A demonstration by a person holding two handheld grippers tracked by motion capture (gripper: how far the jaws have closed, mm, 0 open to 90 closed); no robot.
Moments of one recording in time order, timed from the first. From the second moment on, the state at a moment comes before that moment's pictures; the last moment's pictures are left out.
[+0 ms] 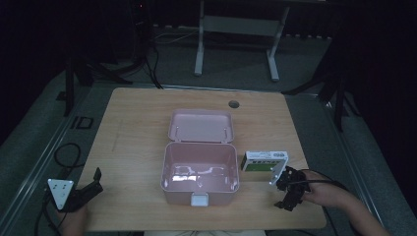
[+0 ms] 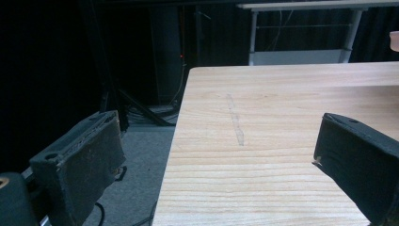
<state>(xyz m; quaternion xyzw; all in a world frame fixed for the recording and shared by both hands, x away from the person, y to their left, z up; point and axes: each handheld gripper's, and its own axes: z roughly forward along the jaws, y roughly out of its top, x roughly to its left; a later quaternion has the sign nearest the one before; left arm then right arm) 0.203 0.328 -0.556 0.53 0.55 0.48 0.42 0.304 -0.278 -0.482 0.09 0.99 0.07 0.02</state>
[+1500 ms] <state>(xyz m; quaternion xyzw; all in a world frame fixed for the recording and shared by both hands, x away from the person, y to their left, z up) 0.205 0.326 -0.557 0.54 0.55 0.48 0.42 0.375 -0.233 -0.384 0.00 1.00 -0.01 0.04</state>
